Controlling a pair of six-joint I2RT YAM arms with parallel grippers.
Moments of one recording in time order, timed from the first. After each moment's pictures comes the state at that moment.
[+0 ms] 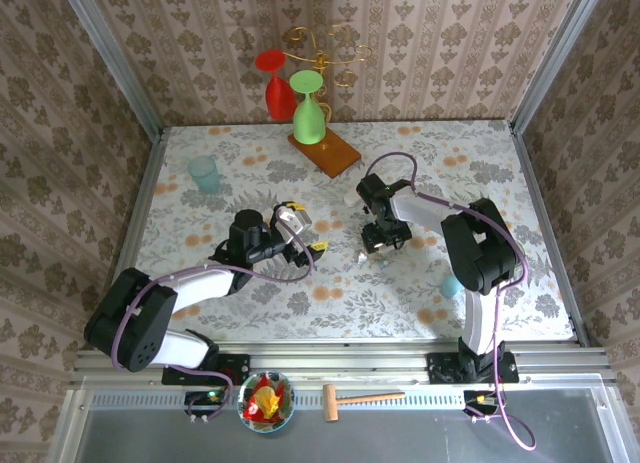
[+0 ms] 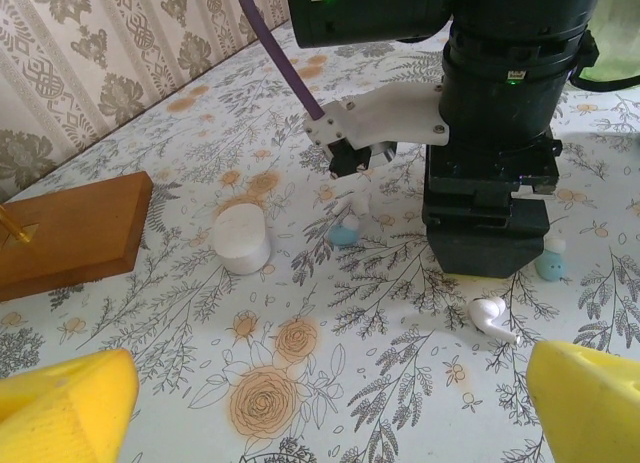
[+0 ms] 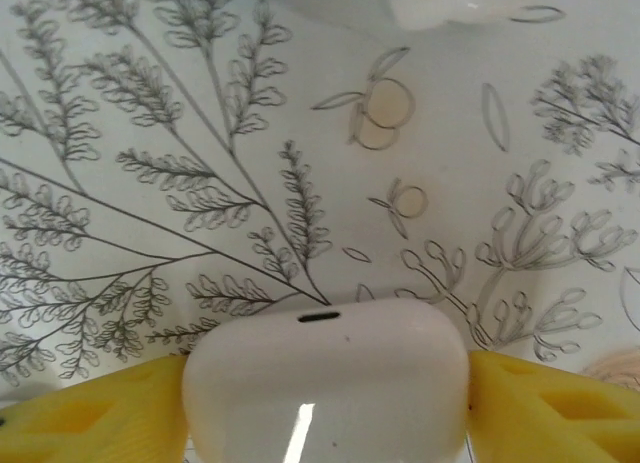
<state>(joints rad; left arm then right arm) -0.58 1.38 0.48 0.60 0.46 0.30 0.48 1.95 1.31 -0.85 0.11 0.18</state>
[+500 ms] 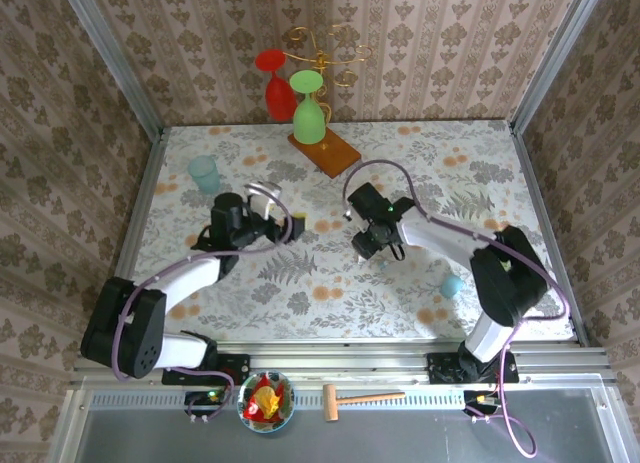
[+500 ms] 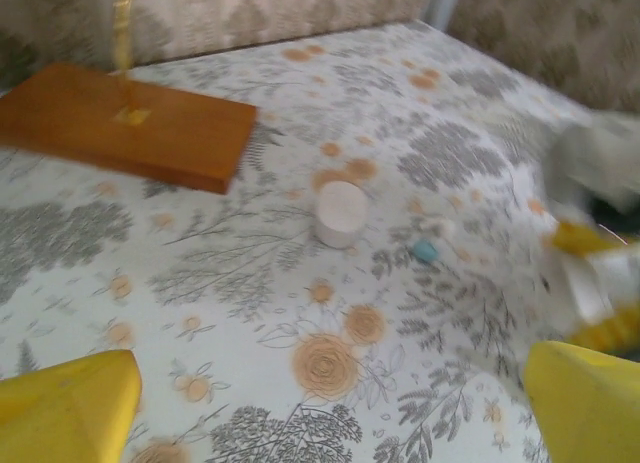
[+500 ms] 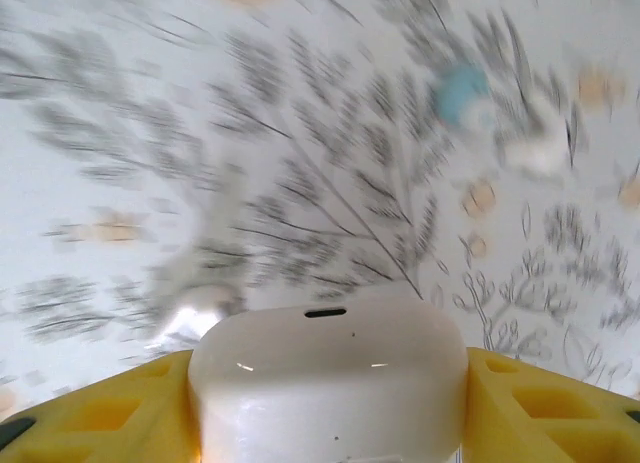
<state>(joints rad) -0.38 1.33 0.59 0.39 0.47 -0.09 0.64 1.66 1.13 -0.64 0.18 -0.12</state>
